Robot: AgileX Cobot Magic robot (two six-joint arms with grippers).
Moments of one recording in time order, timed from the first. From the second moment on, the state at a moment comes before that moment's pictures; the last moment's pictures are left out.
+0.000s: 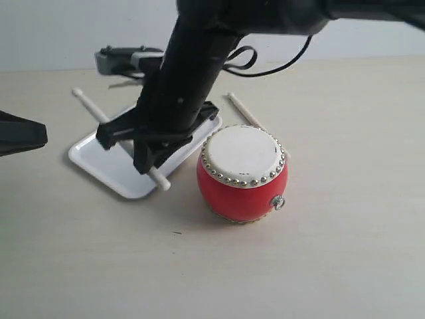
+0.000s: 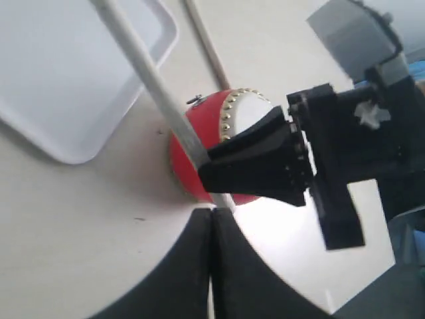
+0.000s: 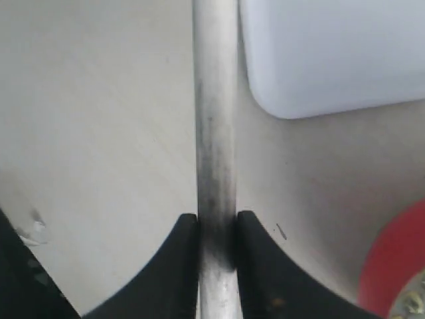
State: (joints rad) left arm 0.01 1.04 -0.60 -1.12 0.85 0.59; right arm 0.74 2.02 -1.64 0.45 1.05 -0.18
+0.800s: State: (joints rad) left arm 0.01 1.04 -0.35 -1.65 0.80 0.95; right arm 0.69 1.99 -1.46 1.08 1.10 -0.49
